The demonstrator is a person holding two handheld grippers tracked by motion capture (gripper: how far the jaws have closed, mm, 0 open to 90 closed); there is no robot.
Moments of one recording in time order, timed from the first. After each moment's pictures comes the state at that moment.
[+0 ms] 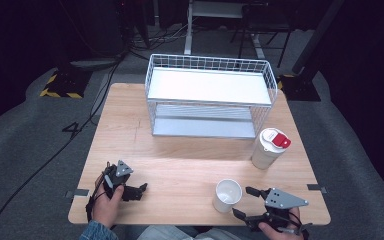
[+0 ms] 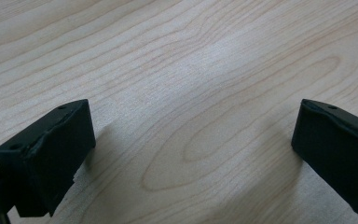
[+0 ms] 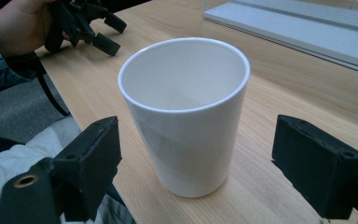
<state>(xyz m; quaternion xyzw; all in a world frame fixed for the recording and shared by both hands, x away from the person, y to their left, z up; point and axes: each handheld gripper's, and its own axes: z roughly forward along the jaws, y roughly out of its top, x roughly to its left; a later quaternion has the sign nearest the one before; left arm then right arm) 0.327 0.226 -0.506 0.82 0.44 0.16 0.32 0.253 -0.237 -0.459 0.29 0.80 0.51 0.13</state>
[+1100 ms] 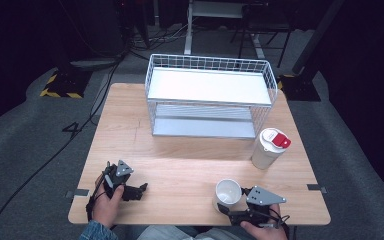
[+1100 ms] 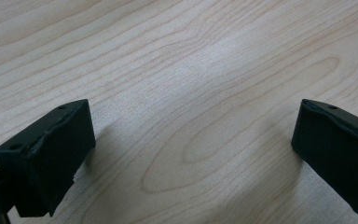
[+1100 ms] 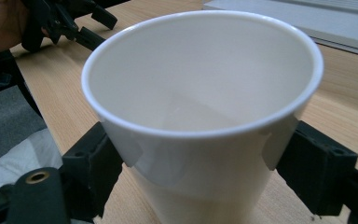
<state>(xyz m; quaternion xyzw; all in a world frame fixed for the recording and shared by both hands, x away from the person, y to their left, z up) 0.328 0.225 -0.506 0.82 0.44 0.16 0.32 0.267 -0.202 -0.488 0.30 0.79 0.51 0.14</state>
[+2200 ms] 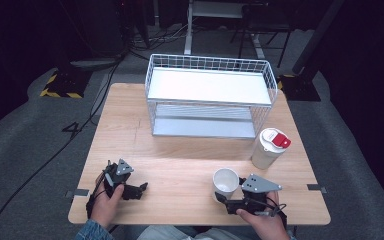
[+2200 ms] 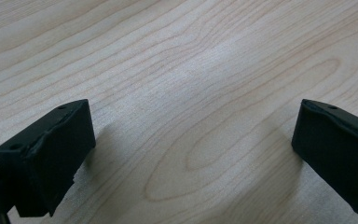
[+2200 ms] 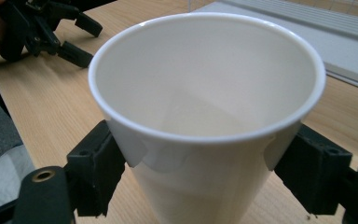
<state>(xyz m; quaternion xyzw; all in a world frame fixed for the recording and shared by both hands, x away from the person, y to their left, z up) 0.332 0.226 -0.506 0.83 0.43 0.15 0.32 0.286 -0.187 -0.457 0.32 0.80 0.48 0.16</state>
